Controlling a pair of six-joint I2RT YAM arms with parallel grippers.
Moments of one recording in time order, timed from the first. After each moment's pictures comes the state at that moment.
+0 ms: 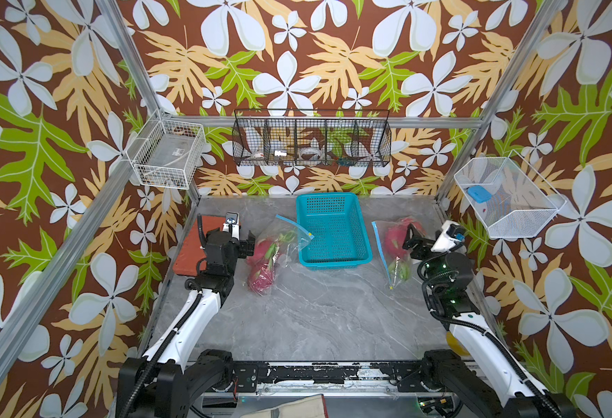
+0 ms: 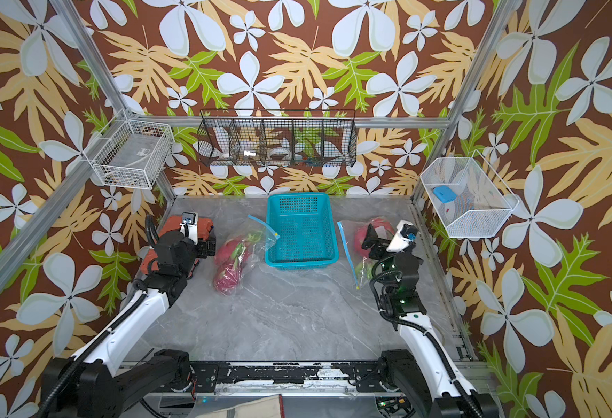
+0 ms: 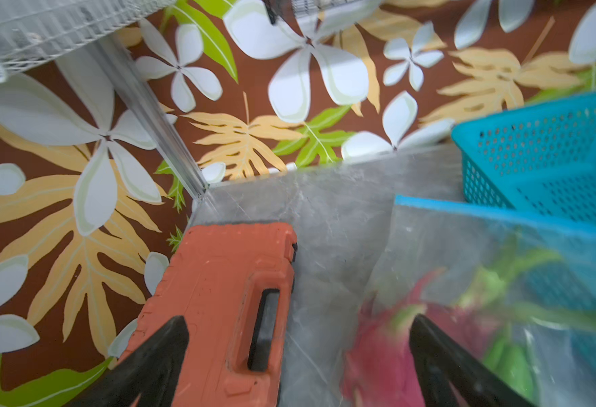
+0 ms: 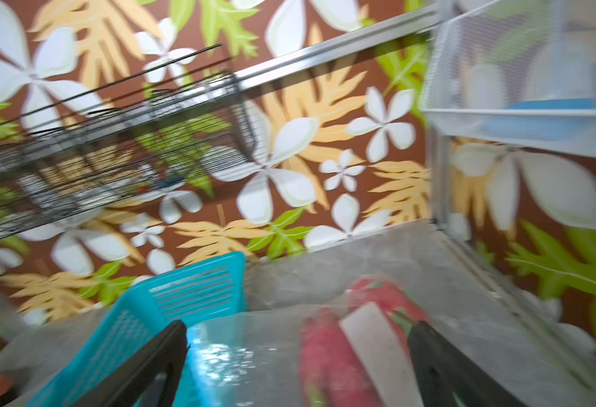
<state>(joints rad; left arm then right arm) -0.12 1.07 0.73 -0.04 -0.19 0.17 0.14 0.95 0.56 0.37 0.08 0.29</state>
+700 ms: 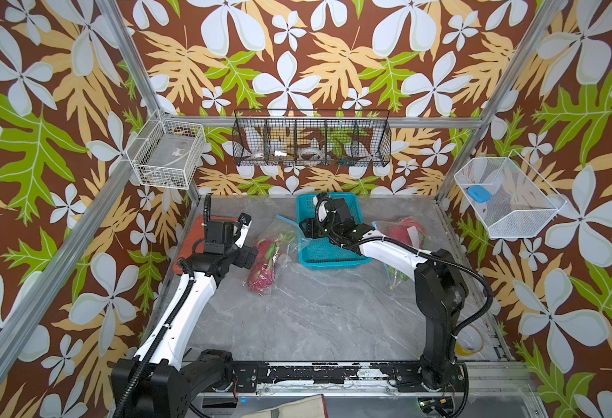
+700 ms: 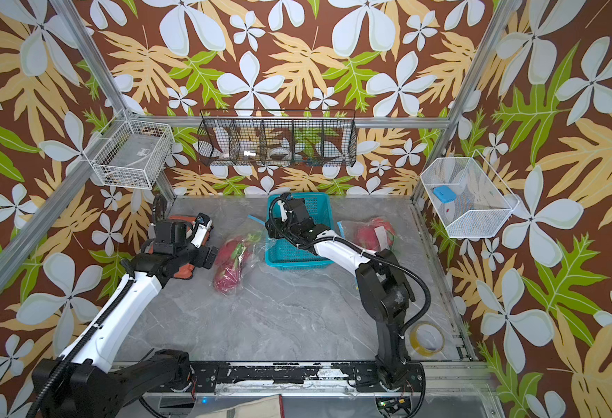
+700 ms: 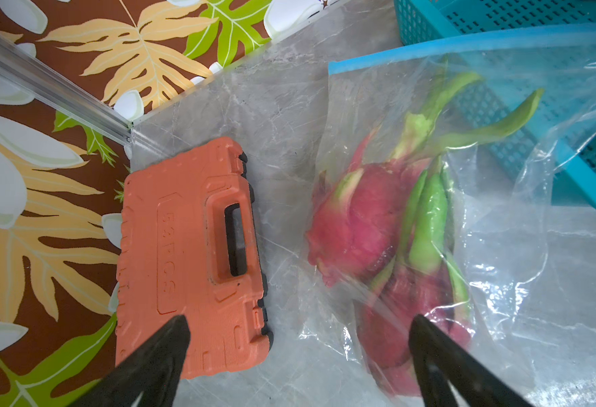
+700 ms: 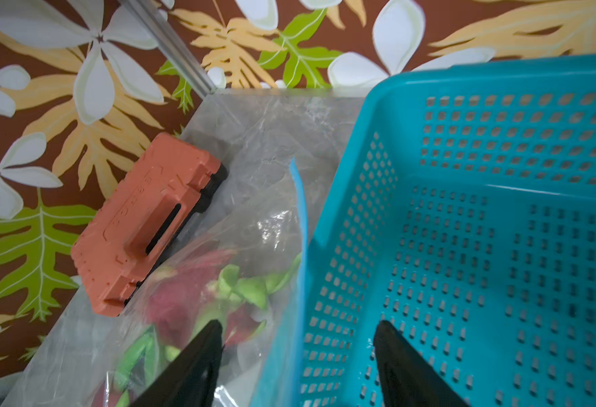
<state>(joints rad) -0.12 1.15 1.01 -0.60 -0.07 0.32 0.63 1.99 1.54 -0.10 -0.13 0.42</state>
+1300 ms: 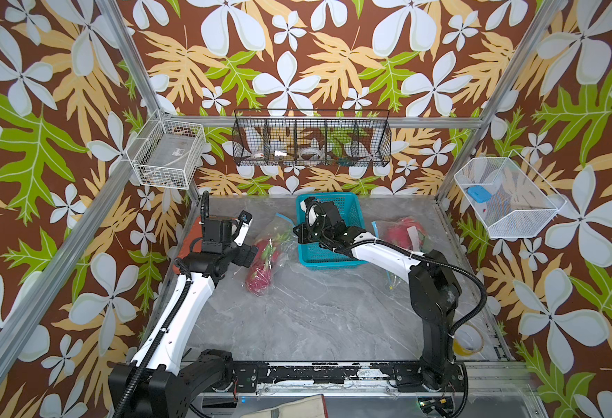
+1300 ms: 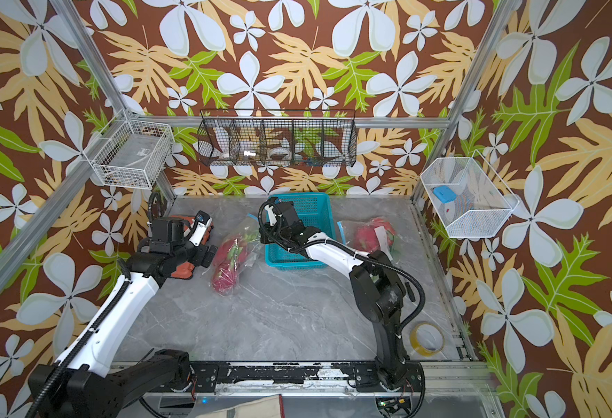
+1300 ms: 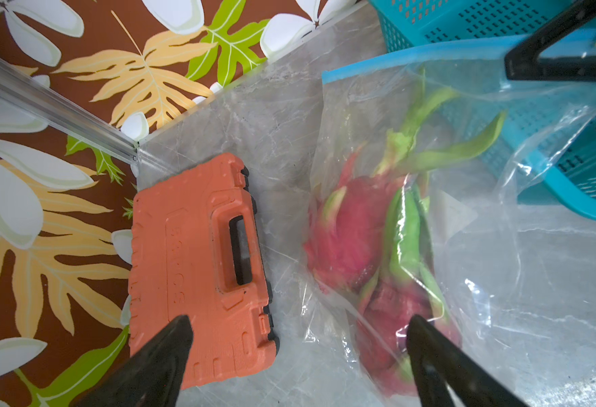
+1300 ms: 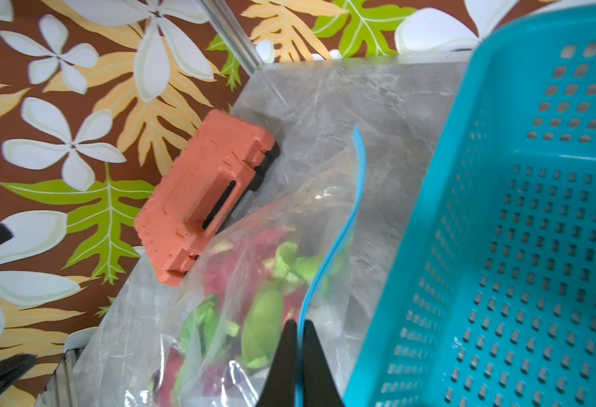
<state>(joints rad) -0.12 1.13 1.05 -0.63 -0.05 0.36 0.70 1.99 1.59 -0.10 -0.21 0.46</state>
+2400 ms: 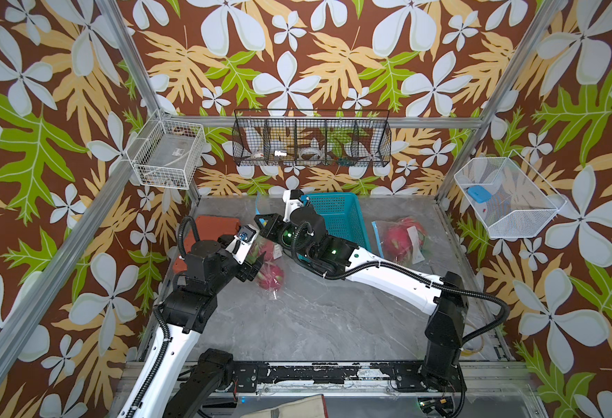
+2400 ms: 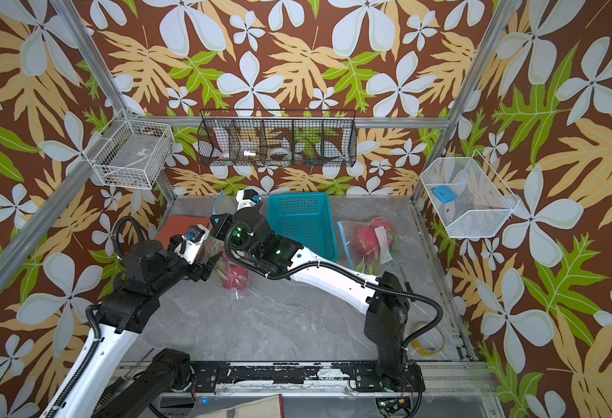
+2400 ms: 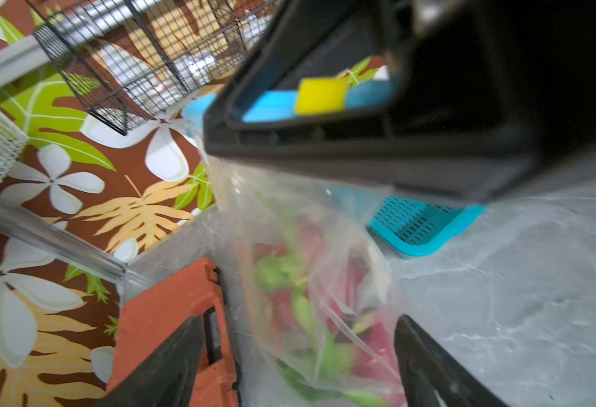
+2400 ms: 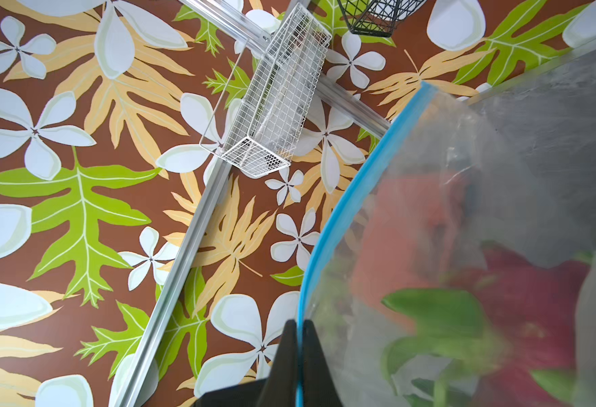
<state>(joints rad) -0.23 0.77 0.91 -0.48 0.11 0.36 1.02 1.86 1.74 0.01 0.12 1.07</state>
